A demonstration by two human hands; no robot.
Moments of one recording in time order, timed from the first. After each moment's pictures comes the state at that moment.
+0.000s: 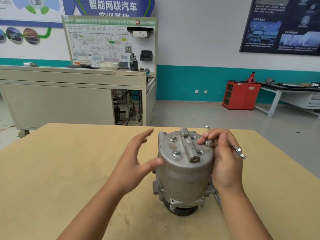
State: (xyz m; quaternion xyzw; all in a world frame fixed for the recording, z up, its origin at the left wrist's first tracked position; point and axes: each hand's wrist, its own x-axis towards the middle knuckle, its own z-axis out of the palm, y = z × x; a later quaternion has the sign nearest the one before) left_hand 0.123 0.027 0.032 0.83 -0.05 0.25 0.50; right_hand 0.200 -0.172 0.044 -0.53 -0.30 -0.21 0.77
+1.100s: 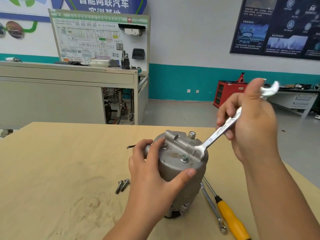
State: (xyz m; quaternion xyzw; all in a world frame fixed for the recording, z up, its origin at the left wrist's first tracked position) left_hand 0.095 -0.062 0.040 0.84 0.01 0.34 0.43; right_hand 0.172 -0.202 0.142 -0.60 -0.26 -0.18 0.74
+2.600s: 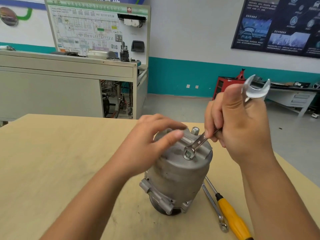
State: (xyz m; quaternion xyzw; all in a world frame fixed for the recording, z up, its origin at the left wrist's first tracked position) left_hand 0.118 -0.019 0.098 0.87 -0.15 0.24 0.40; right_hand 0.155 -0.183 0.141 -0.62 -0.41 -0.17 0.64
